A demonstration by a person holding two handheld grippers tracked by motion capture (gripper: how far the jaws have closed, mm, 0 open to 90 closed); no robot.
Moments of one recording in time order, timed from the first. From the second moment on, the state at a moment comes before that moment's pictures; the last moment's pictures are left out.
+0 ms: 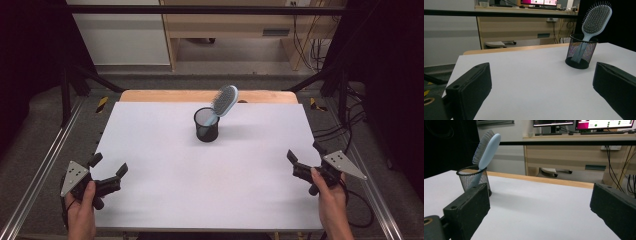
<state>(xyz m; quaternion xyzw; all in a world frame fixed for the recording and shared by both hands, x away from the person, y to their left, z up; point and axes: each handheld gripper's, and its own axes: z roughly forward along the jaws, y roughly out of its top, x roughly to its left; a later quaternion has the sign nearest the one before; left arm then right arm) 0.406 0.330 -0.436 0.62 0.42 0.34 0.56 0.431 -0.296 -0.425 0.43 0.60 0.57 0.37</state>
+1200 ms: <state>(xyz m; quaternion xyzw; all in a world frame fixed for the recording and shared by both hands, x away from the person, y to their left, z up) 0.409 0.328 -0.440 0.63 0.40 0.34 0.58 0.435 -0.258 -0.459 0.39 0.64 0.57 0.33</state>
